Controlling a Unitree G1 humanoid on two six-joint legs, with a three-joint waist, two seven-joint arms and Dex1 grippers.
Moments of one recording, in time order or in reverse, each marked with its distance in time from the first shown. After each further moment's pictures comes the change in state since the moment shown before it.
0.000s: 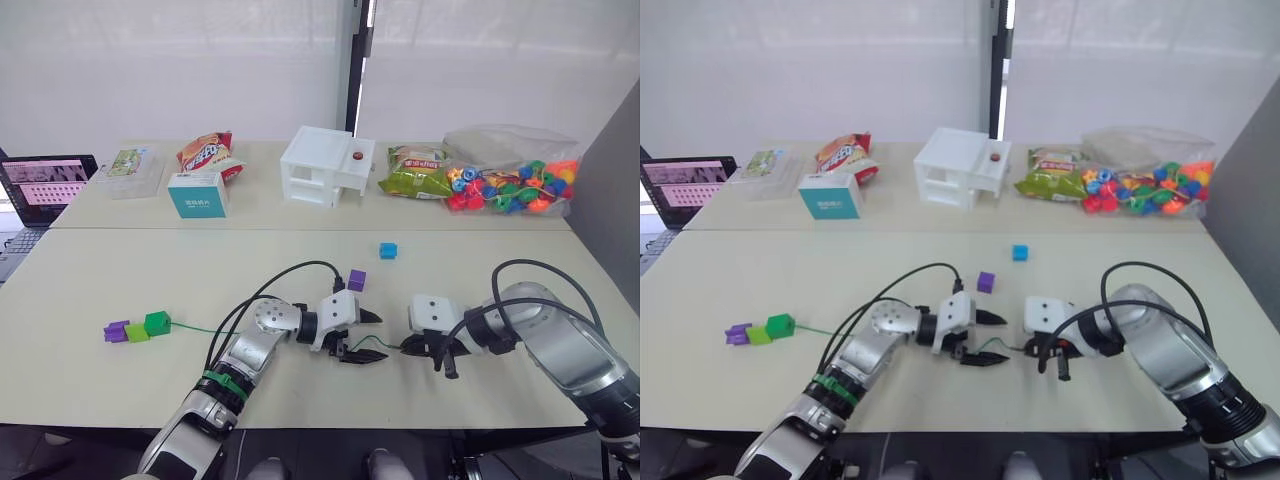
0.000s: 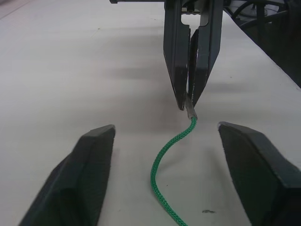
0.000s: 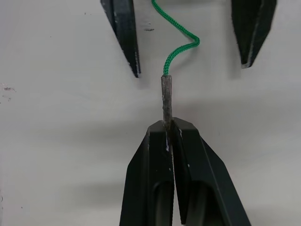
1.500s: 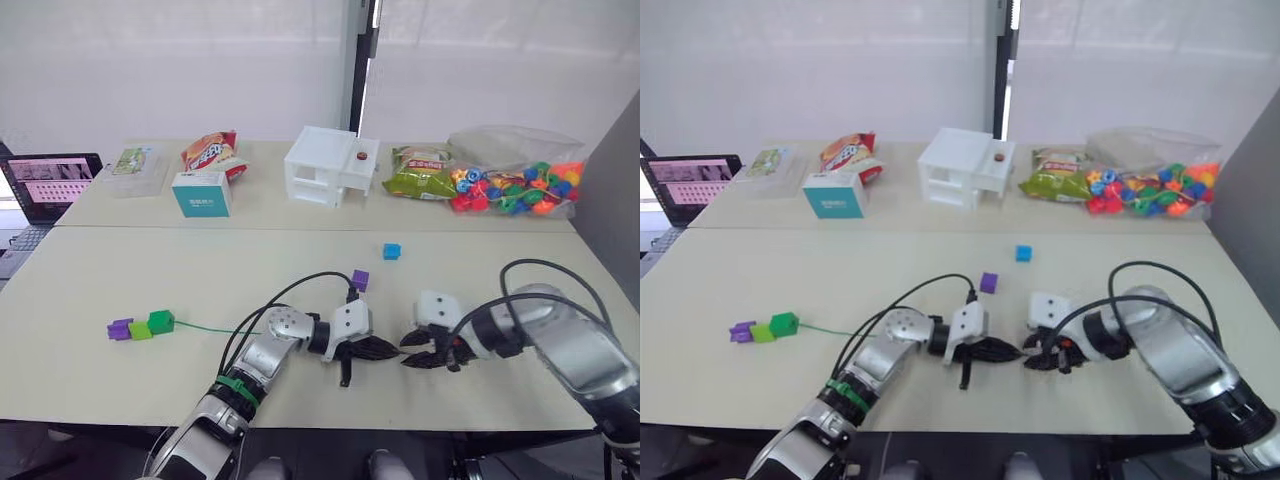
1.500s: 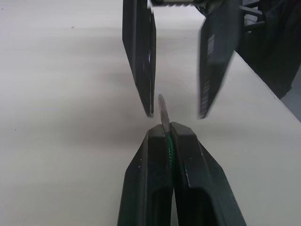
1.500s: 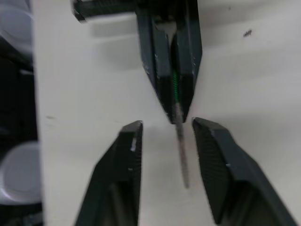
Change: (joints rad) left arm 0.010 -0.055 -0.023 0.026 0.004 0.020 -0.031; right arm 0.099 -0.028 -0.184 -0.077 0.200 0.161 0.047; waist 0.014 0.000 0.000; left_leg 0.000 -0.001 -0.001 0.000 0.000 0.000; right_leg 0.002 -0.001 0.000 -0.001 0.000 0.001
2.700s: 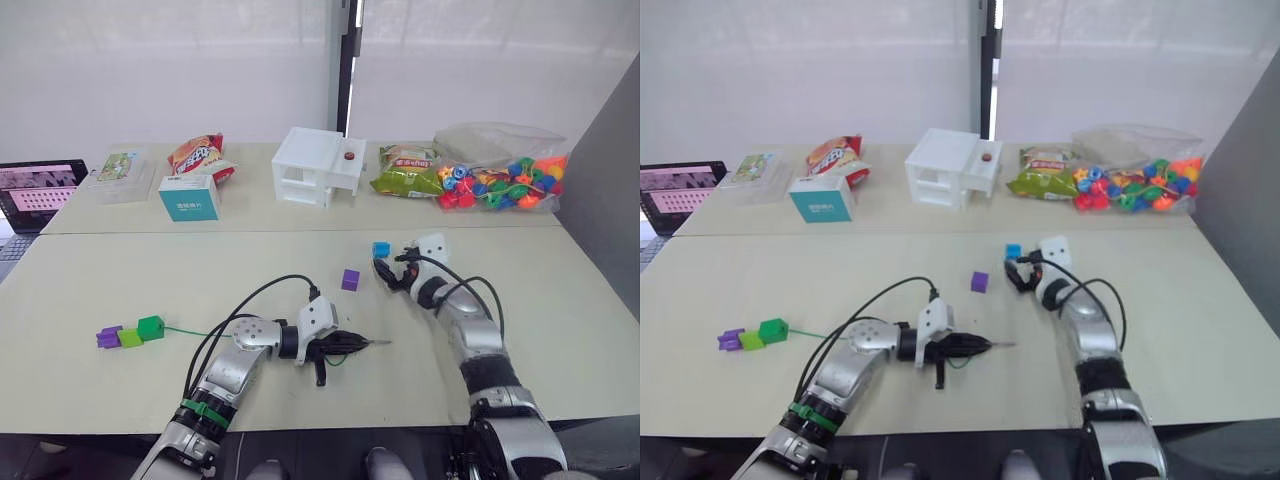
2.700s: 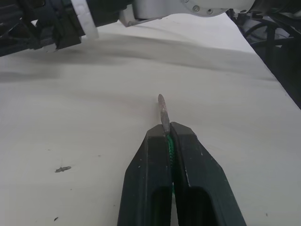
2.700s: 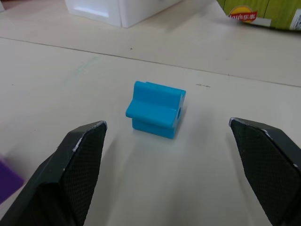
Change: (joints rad) left arm 0.158 0.120 0.109 -0.220 -0.063 0.125 0.073; right arm -0.333 0.718 -0.236 1.042 -0.155 -0.687 -0.872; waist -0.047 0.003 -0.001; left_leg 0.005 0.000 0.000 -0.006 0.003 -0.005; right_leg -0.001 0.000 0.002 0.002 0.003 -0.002
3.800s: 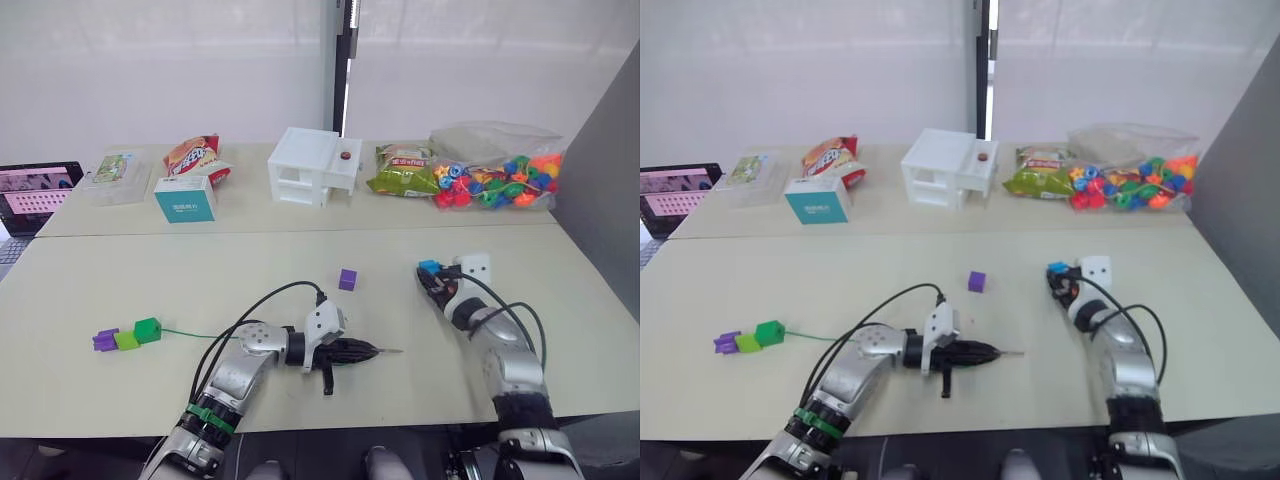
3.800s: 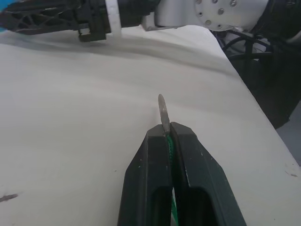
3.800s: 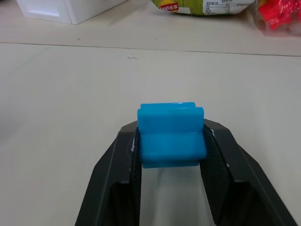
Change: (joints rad) left arm 0.006 -0.038 -0.035 -0.013 -0.040 0.048 -0.026; right arm 0.405 -0.085 -0.094 -0.583 0.121 0.202 -0.034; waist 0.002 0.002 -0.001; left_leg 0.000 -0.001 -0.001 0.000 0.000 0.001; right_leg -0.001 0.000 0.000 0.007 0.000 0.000
